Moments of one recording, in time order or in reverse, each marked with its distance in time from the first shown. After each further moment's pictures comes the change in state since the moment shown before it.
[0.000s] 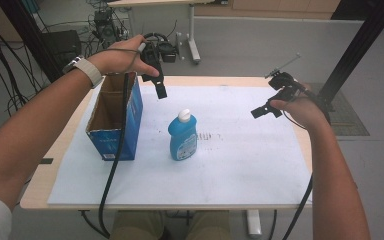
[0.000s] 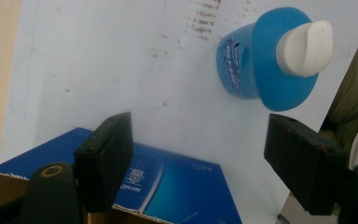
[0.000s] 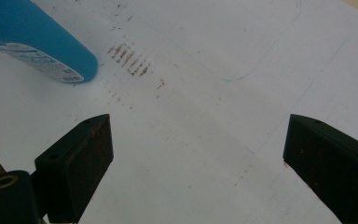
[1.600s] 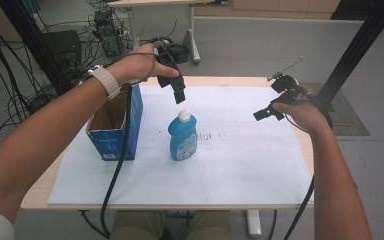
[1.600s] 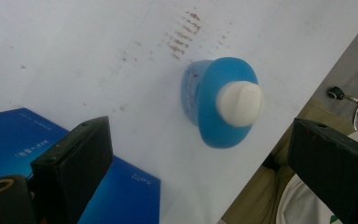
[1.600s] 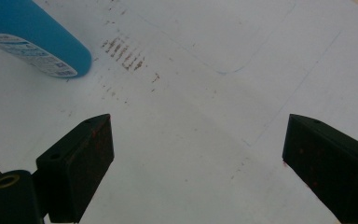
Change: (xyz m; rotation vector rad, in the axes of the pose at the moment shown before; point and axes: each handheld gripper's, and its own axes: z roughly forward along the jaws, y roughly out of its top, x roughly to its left) left arm -0.026 0.018 0.000 -0.020 -0.058 -0.290; right arm 0.002 -0.009 0.000 0.001 -0.018 0.010
